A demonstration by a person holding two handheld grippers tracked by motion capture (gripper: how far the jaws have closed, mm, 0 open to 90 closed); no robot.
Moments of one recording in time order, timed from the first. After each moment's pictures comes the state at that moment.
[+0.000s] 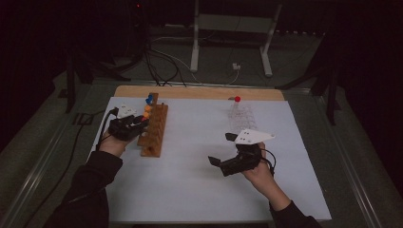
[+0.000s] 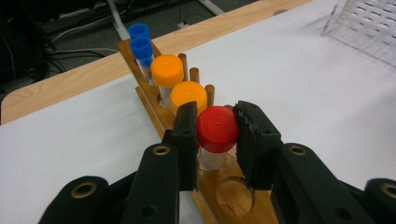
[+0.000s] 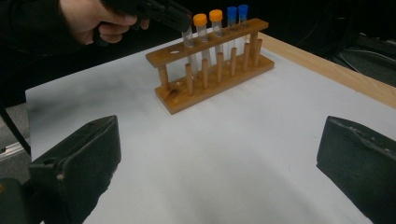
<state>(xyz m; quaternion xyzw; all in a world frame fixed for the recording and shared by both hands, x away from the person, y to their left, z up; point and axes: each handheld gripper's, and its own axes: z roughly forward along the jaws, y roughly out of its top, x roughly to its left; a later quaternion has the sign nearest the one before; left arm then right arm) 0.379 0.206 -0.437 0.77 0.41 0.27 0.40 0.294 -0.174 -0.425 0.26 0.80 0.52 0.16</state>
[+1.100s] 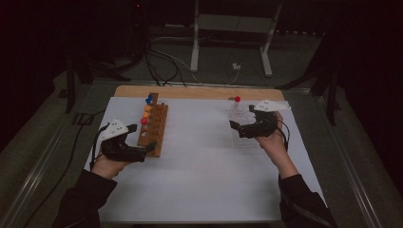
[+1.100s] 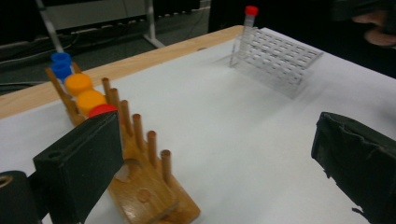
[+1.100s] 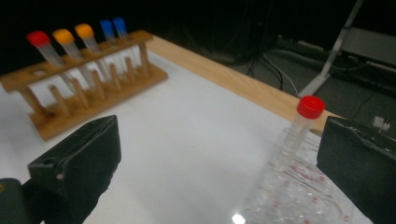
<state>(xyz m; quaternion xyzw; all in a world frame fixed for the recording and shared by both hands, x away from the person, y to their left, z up) 0.307 0.205 -0.428 0.76 0.34 0.22 0.51 0.390 -0.234 -0.418 0.34 0.76 0.50 0.25</state>
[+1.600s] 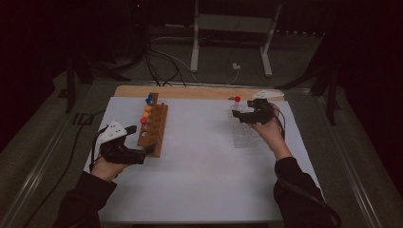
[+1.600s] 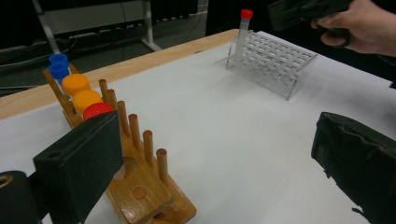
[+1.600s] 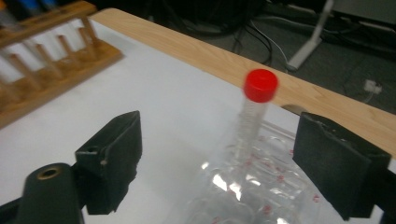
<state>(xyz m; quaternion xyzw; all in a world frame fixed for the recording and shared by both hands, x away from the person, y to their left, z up) 0.303 0.207 -0.428 0.76 0.33 0.21 0.52 0.455 -0.246 -0.438 0.39 0.77 0.45 0.23</state>
